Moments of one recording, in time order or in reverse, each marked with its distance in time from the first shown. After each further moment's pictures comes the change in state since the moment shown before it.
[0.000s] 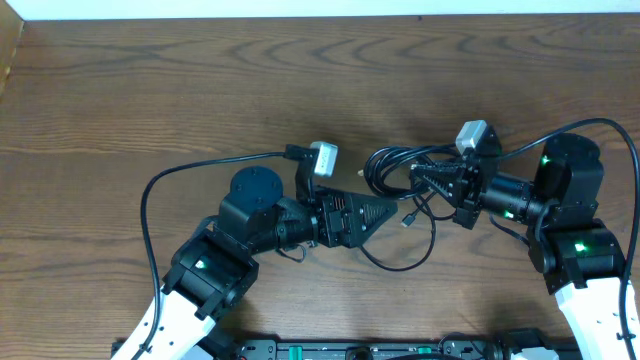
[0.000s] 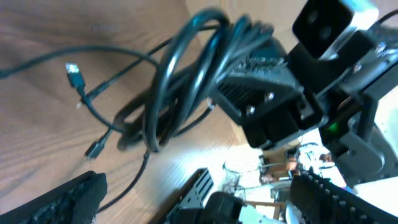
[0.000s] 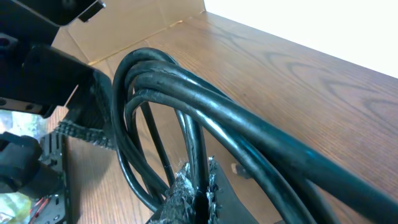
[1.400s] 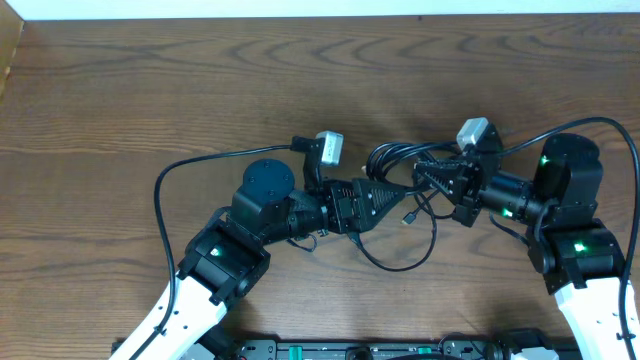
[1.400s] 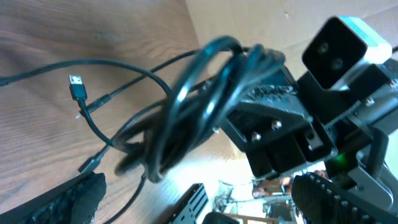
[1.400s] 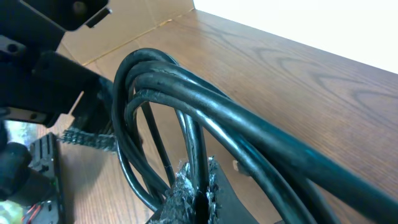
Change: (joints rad) left arm -0.015 0.073 0.000 0.087 -0.051 -0.072; right arm 0.005 0.000 0.000 0.001 0.048 0.027
